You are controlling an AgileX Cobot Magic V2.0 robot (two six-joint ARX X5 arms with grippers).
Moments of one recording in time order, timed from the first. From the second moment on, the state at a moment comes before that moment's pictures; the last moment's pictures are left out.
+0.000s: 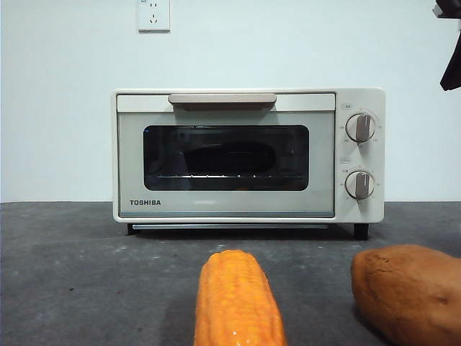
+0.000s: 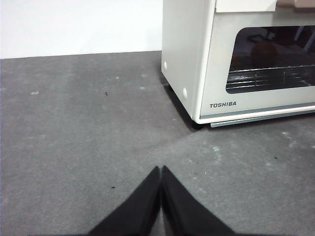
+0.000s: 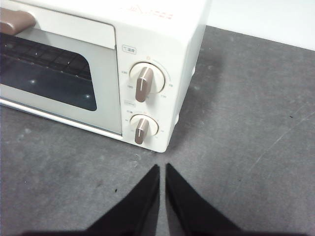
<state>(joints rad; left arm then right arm) -0.08 0.01 0.03 -0.17 0.15 0.03 0.39 0.71 0.57 -0.27 0.13 0.01</state>
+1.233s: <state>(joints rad) -0.08 0.01 0.03 -0.17 0.15 0.03 0.06 0.01 0.17 -0.25 0.06 -0.09</state>
